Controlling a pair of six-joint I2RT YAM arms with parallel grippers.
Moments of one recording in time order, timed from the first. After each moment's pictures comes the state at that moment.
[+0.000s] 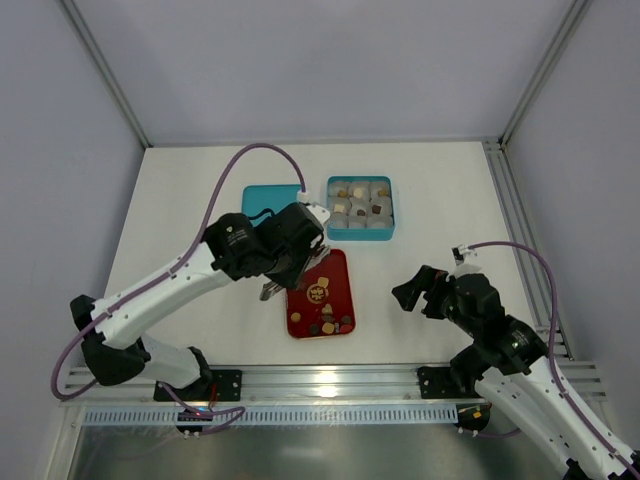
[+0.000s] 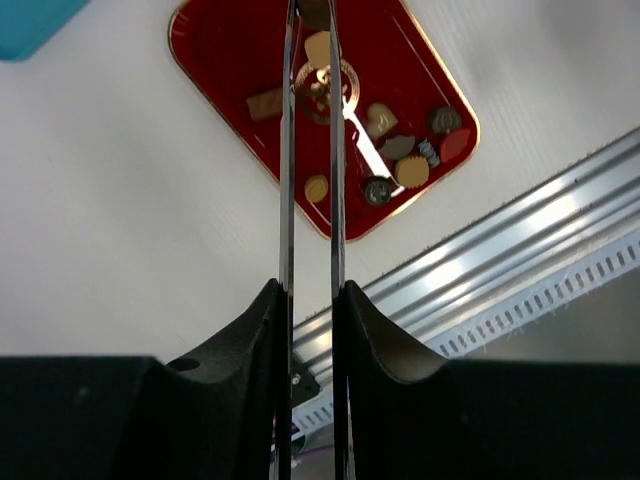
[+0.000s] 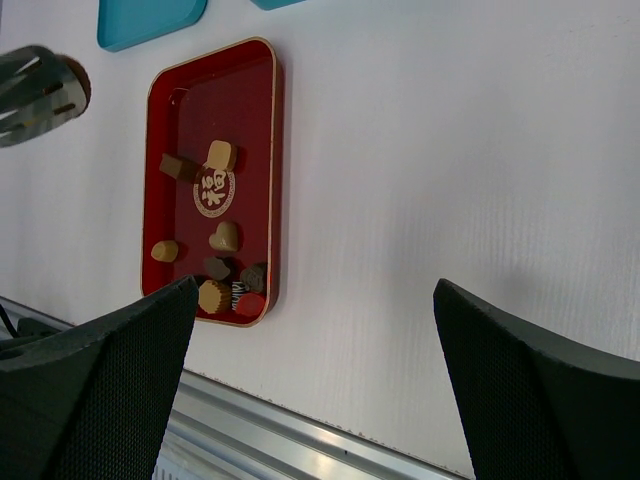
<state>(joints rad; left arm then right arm) -1.06 1.36 1.57 -1.29 -0.23 -0.41 0.56 0.37 0.48 -0.65 0.07 0.71</state>
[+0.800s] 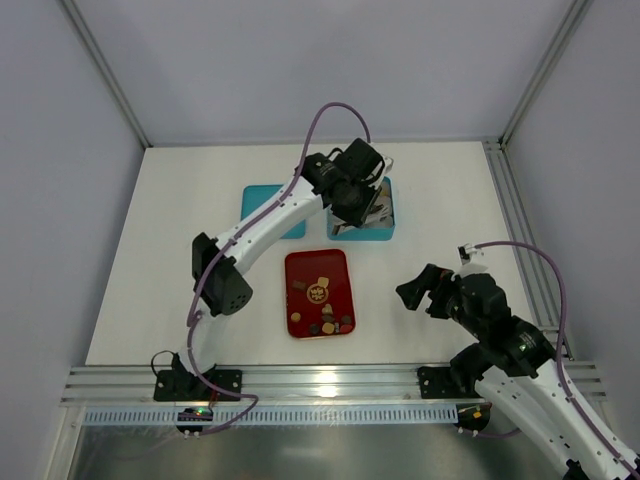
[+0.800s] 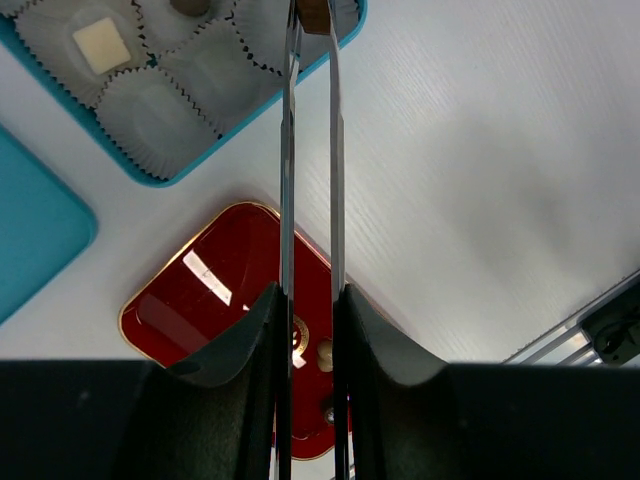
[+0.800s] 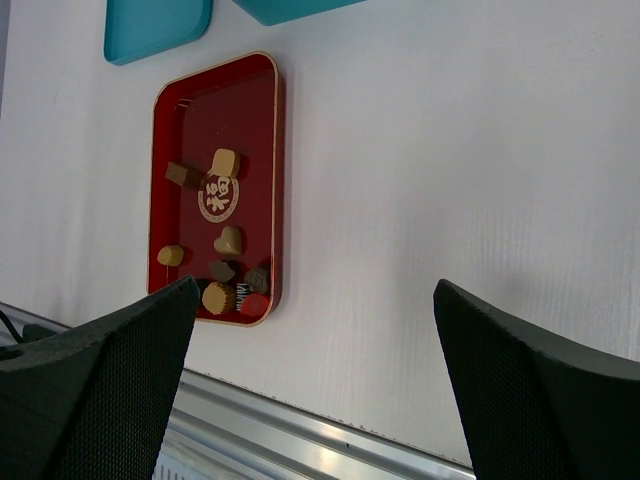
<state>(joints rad) -0.85 2.10 2.25 -1.13 -0.01 -0.21 0.56 0.36 0.54 -0.70 0.09 0.71</state>
